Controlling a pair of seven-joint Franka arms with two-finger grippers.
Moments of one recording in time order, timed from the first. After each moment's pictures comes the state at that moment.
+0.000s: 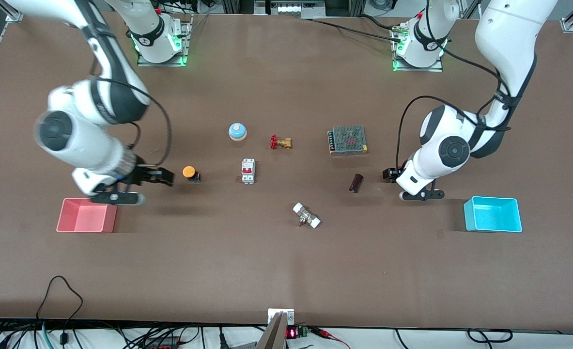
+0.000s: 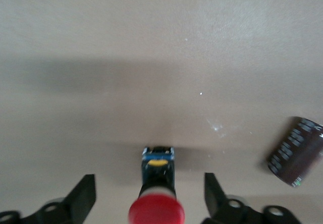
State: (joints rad) left arm 0.08 0.45 -0.33 -2.00 0.12 2.27 -0.39; right arm -0.06 0.34 0.29 -1.72 -0.04 2.04 0.26
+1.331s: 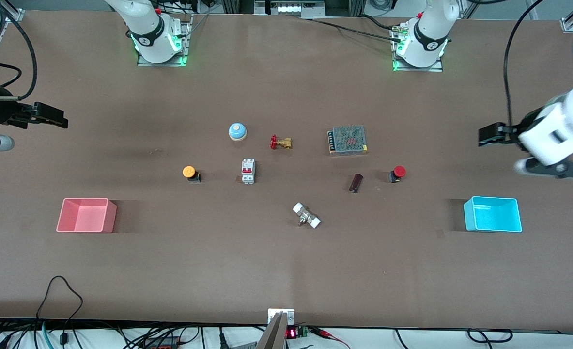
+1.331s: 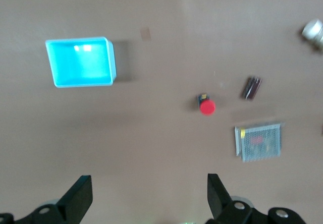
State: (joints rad) left arm 0.03 0.22 -0.10 -1.37 0.02 1.47 -0.01; right arm -0.02 0.14 0.01 -1.48 0.00 1.44 -0.03
